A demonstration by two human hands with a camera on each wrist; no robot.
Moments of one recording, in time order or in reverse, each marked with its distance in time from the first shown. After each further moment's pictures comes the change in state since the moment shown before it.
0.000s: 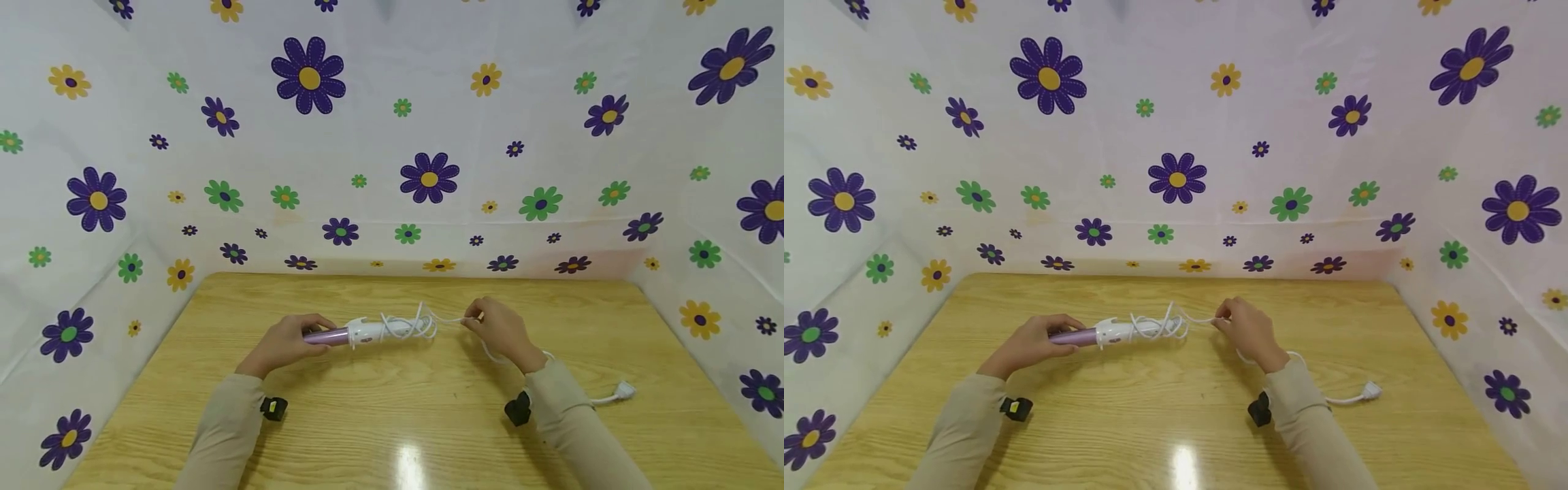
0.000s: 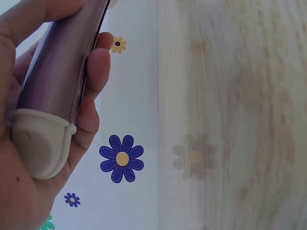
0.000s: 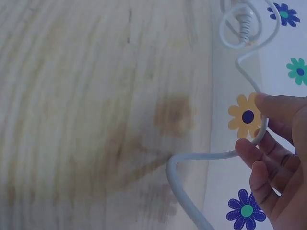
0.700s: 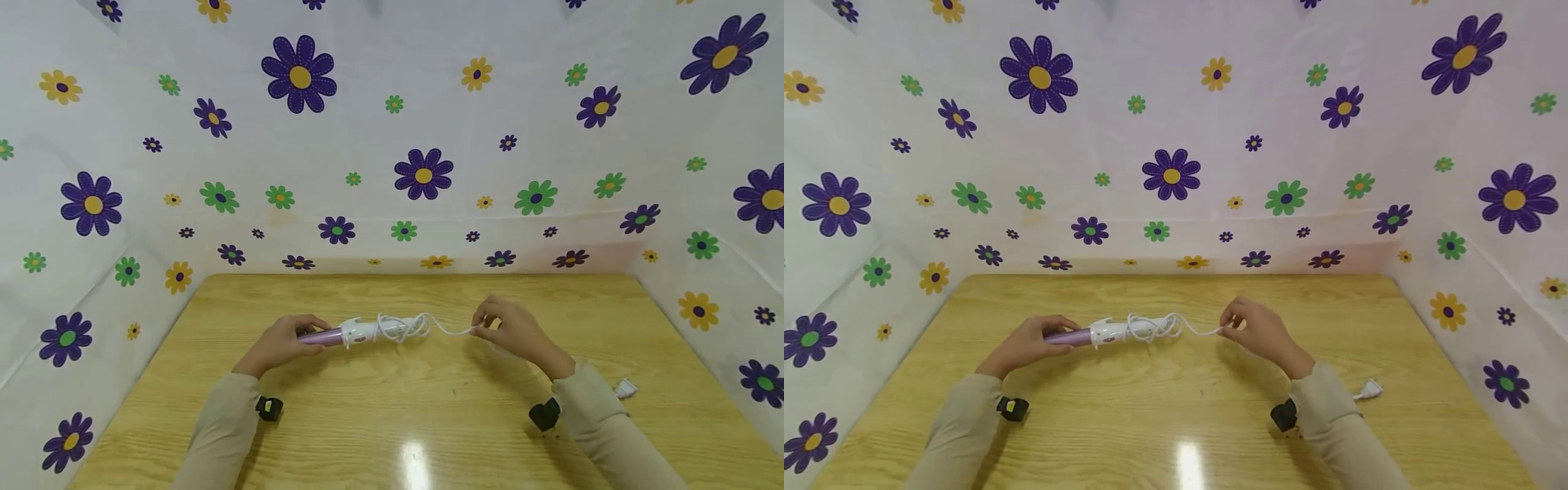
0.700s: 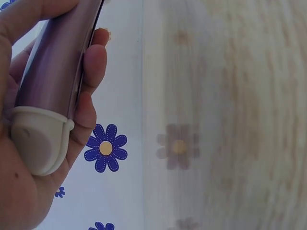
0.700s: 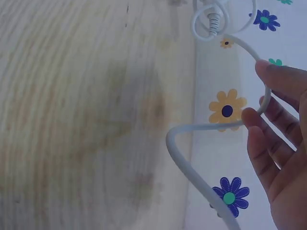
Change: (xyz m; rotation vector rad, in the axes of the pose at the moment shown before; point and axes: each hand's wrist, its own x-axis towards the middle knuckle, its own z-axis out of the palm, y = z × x) left_hand 0.002 -0.015 0.002 -0.058 -0.020 -0.029; right_hand -0.022 0.013 -0.021 0.171 0.017 -0.215
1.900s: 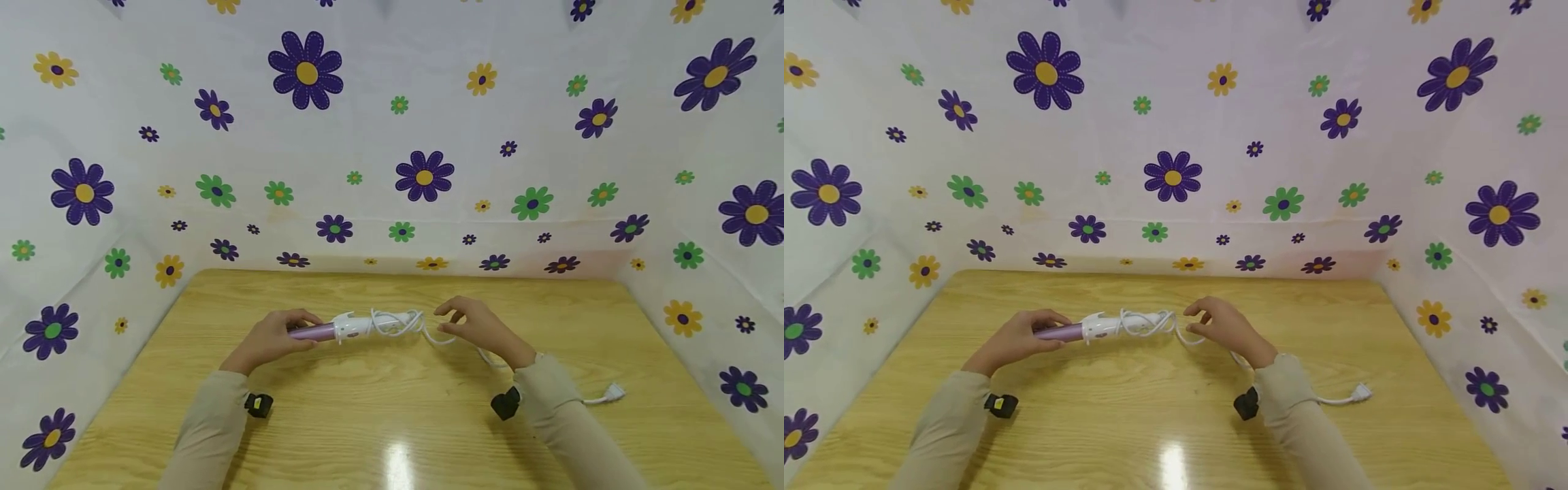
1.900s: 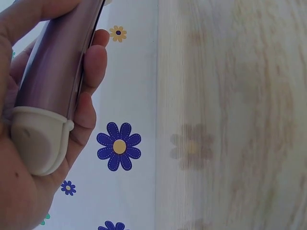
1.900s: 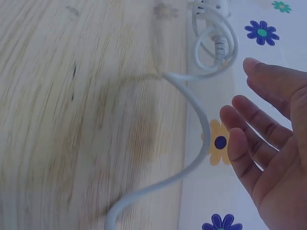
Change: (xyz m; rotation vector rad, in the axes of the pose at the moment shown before) left_hand -0.003 0.004 -0.008 0.007 0.026 0.039; right_hand 0.030 -0.026 0.014 0.157 -0.186 0.067
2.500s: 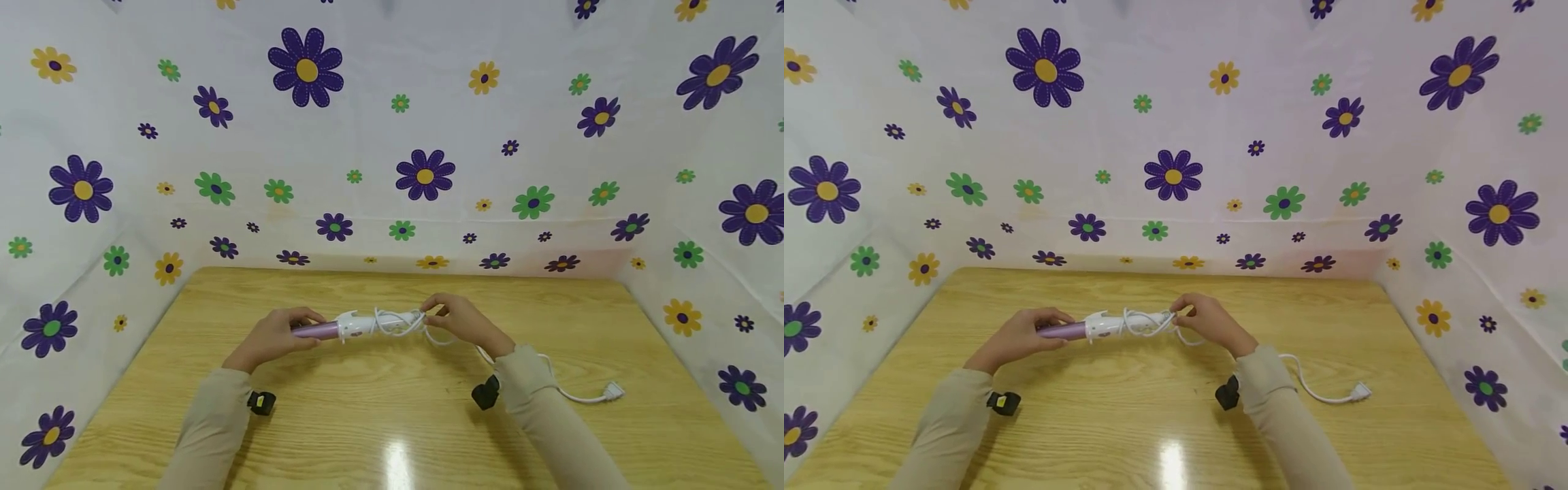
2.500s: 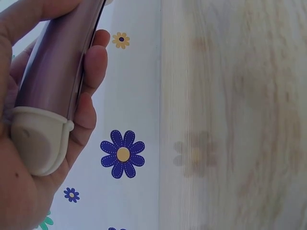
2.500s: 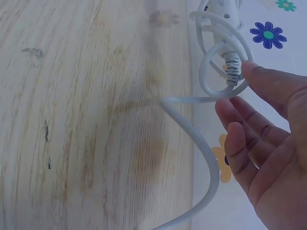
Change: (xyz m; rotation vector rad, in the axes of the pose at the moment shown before) left_hand 0.000 0.004 0.002 0.000 0.011 0.014; right_hand 0.025 -0.006 0.018 0.122 -0.032 0.079
